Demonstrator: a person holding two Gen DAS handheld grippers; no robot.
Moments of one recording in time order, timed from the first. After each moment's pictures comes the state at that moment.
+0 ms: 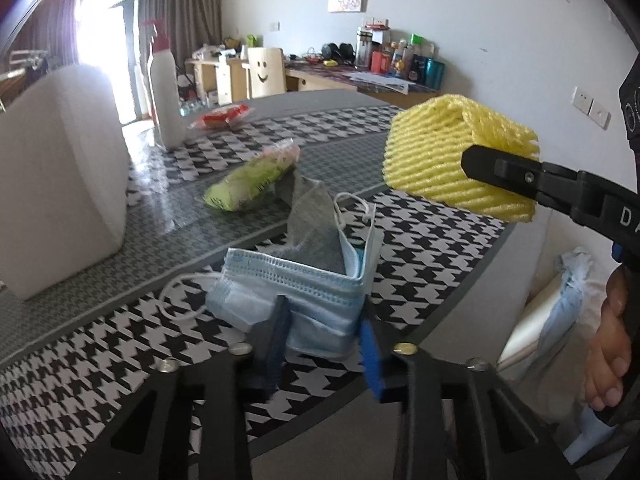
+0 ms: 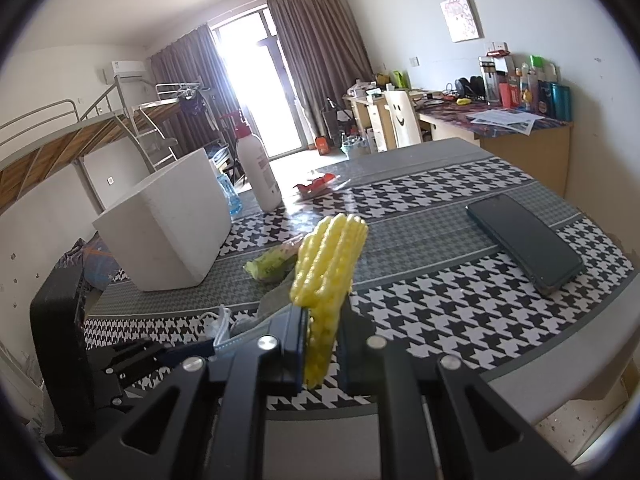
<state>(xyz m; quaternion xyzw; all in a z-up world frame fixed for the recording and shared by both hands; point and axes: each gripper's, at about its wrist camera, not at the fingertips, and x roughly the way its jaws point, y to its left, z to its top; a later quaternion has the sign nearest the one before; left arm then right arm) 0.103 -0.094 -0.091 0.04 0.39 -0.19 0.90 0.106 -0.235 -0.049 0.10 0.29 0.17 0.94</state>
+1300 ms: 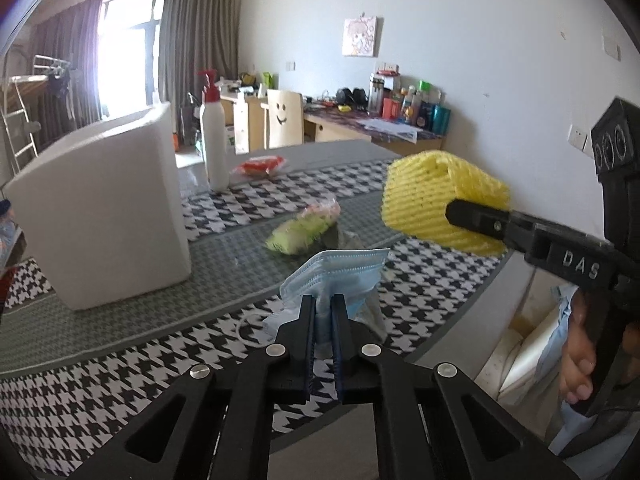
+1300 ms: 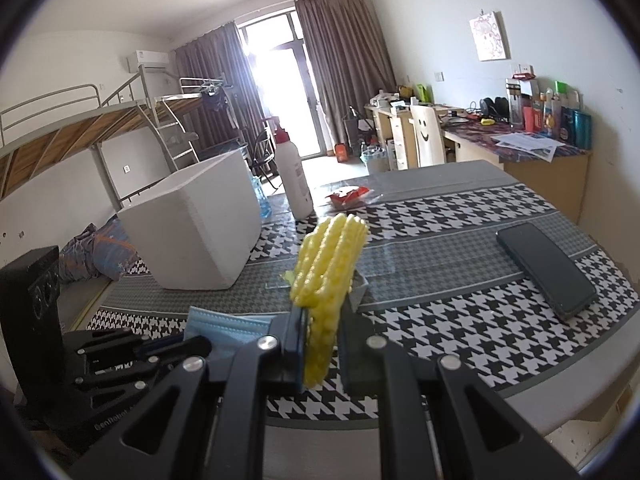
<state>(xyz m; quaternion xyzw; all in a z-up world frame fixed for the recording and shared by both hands) 0.067 -0.040 -0.039 0.01 0.32 -0.17 0.93 0.101 -0.202 -0.032 0.07 0.27 0.20 0.94</state>
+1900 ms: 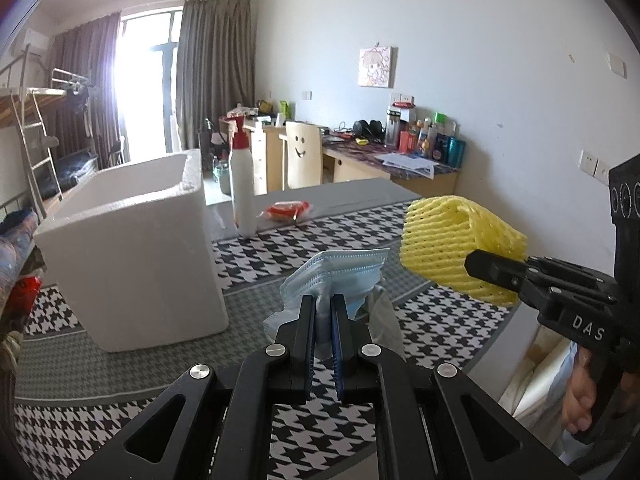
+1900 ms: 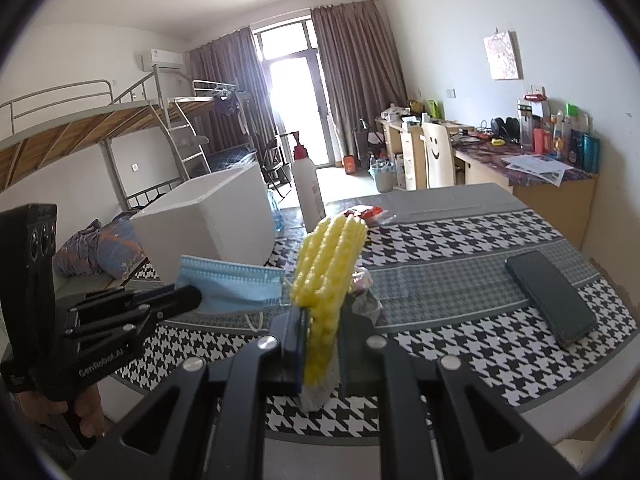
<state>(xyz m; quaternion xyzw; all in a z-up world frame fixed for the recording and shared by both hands) 0.082 -0.025 -0.009 0.01 0.27 -0.14 0.95 0.104 -0.189 -0.016 0.05 0.25 0.21 0.94</state>
